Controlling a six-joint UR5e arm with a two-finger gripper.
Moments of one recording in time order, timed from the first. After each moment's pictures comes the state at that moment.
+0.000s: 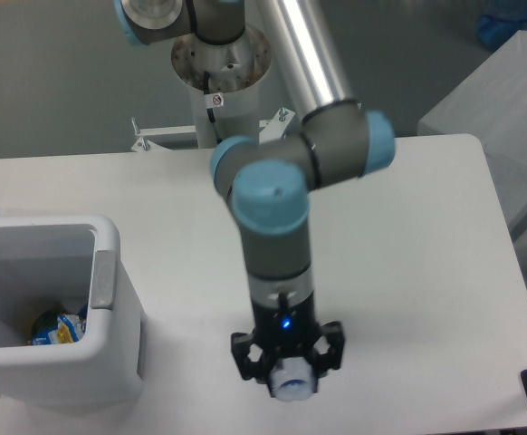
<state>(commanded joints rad) 2.38 -2.03 -1.22 -0.77 1.43 0.16</state>
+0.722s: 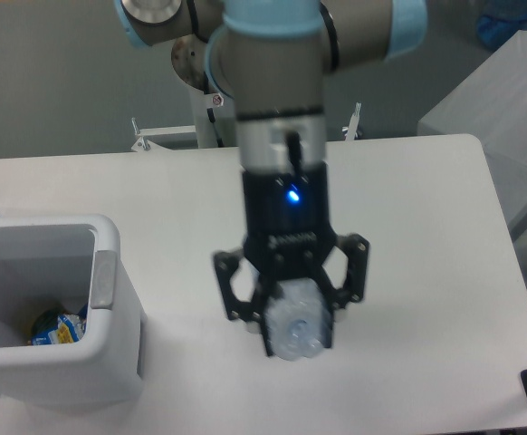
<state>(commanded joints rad) 2.28 -1.91 -1.14 -0.73 1.38 0.09</state>
